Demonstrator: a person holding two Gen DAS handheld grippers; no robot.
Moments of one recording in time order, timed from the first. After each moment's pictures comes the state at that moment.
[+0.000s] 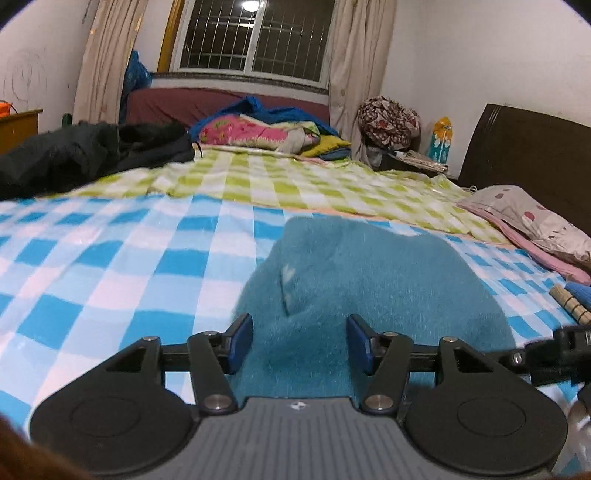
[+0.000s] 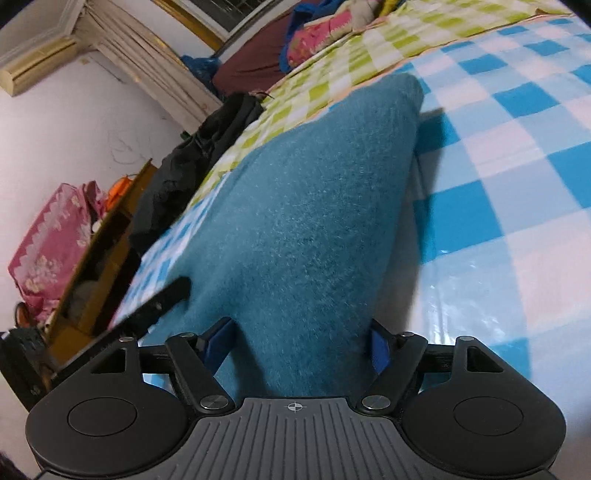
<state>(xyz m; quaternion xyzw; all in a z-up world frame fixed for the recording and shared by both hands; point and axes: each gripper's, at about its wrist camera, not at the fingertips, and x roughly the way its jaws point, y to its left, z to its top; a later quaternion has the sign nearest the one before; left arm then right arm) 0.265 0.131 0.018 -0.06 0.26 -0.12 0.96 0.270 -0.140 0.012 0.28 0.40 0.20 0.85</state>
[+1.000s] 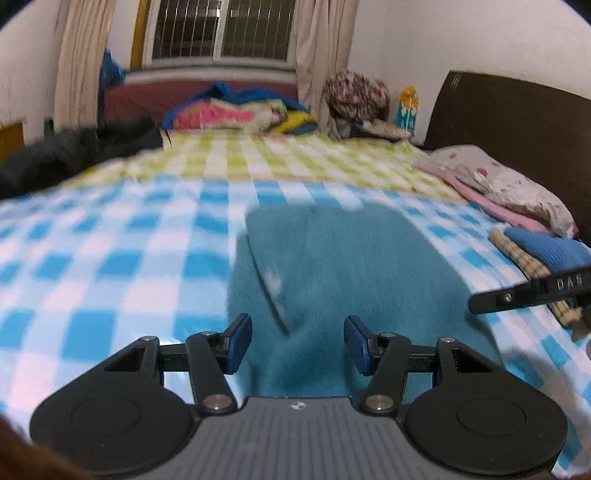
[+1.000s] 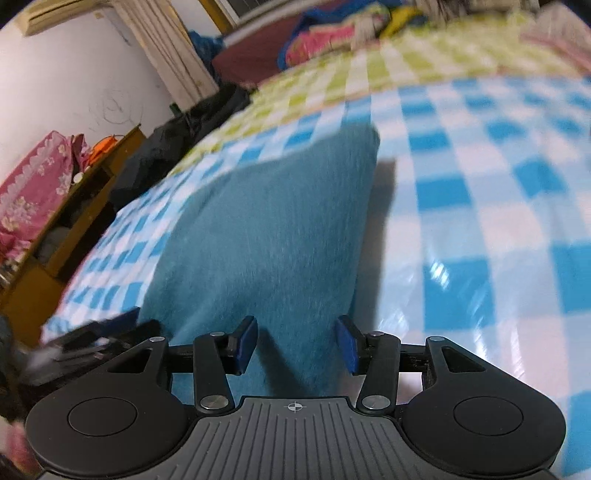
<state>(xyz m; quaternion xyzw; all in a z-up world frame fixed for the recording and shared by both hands) 0.133 0.055 0.062 -0.02 0.28 -0.14 0.95 0.156 -0.212 0.068 0.15 0.39 0.15 0.90</state>
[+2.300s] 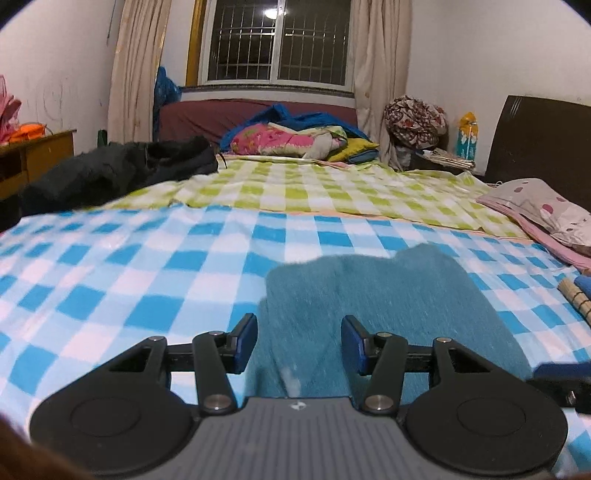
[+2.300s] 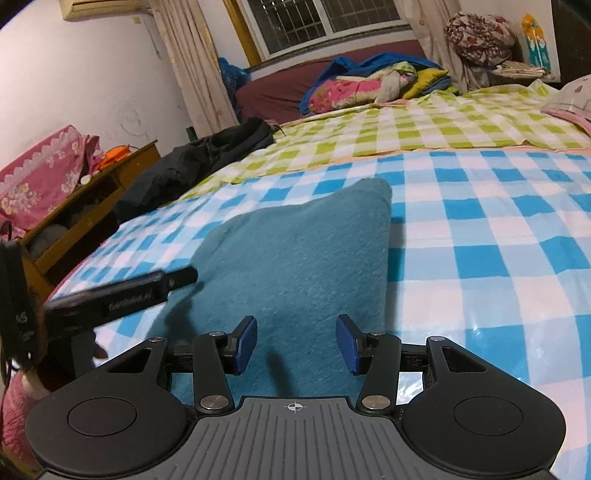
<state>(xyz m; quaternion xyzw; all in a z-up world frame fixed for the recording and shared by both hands) 0.203 0.055 0.053 -0.03 0.25 -0.04 0.97 0.159 -0.162 0.071 0.12 0.33 0.17 0.92</state>
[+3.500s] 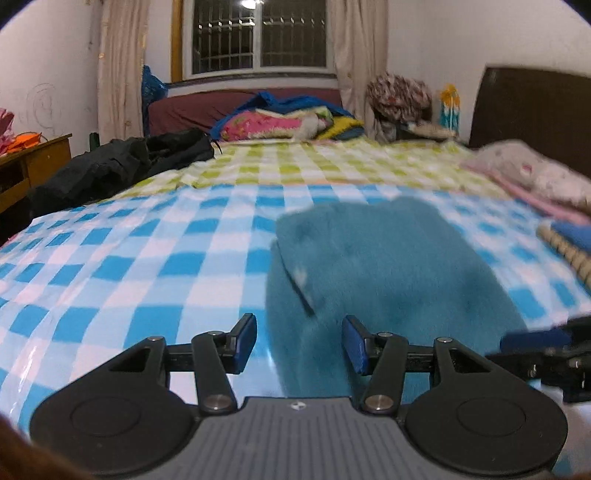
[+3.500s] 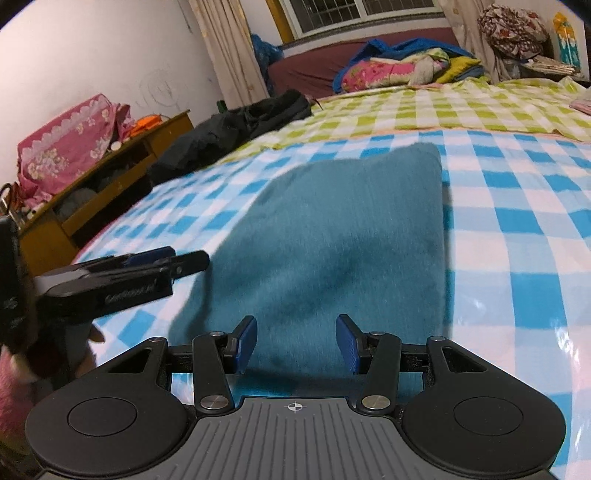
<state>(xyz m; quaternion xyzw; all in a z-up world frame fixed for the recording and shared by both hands) 0.120 0.064 0.047 0.02 0.29 -0.06 0.96 0.111 -0.127 0.060 0.09 0.36 0.20 0.91</state>
